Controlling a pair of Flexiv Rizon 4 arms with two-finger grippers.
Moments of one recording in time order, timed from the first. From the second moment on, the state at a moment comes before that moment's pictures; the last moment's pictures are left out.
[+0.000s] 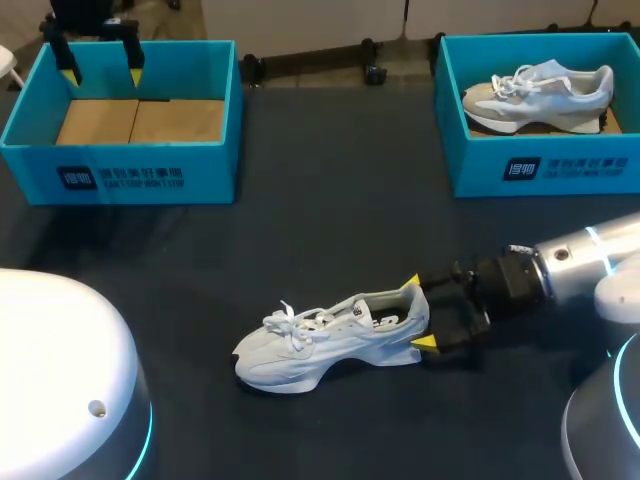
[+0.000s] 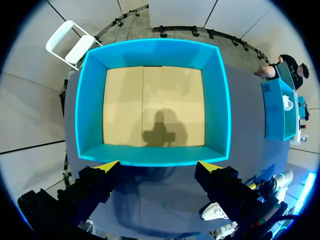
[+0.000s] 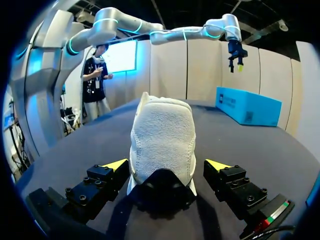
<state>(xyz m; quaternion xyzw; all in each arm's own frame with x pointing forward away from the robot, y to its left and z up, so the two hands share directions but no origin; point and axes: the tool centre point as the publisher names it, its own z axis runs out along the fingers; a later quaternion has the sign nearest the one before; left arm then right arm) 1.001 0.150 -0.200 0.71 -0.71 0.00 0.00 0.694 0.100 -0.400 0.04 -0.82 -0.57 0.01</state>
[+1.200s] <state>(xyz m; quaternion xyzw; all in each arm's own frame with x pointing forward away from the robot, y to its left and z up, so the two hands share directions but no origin) 1.001 0.150 -0.200 0.71 -0.71 0.00 0.00 0.685 0.125 -0.412 0.03 -0.82 -0.57 0.01</state>
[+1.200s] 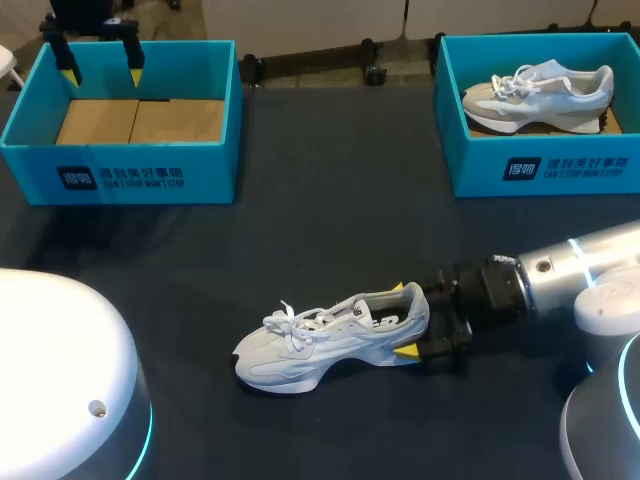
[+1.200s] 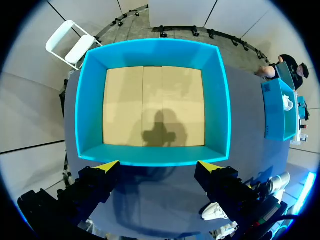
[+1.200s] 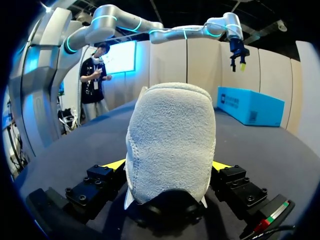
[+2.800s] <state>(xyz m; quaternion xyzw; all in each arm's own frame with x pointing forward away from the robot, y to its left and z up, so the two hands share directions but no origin) 1.001 0.150 -0.200 0.71 -0.71 0.00 0.00 0.682 0.106 -0.409 -0.06 -0.81 -0.58 -0.08</state>
